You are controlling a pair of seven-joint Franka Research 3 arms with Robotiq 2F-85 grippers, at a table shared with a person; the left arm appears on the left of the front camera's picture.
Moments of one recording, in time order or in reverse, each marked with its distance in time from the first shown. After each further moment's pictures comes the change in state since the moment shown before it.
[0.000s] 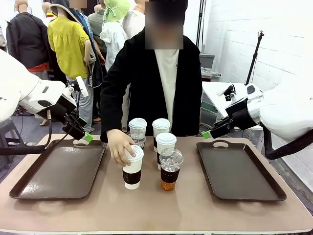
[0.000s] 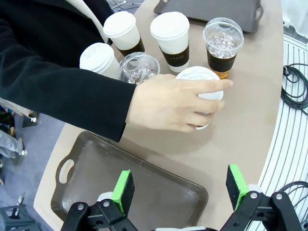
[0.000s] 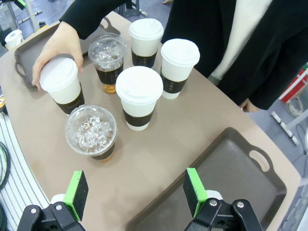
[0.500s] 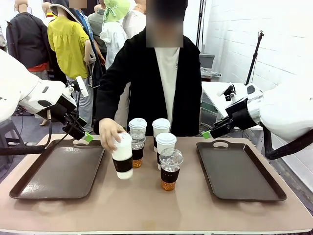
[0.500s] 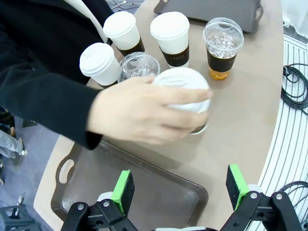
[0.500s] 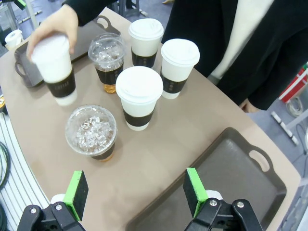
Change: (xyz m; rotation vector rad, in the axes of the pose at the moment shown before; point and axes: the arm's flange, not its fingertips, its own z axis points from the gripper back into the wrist) left arm 0.000 0.000 0.000 0.000 0.000 0.000; right arm 0.000 0.000 0.000 0.000 0.000 0.000
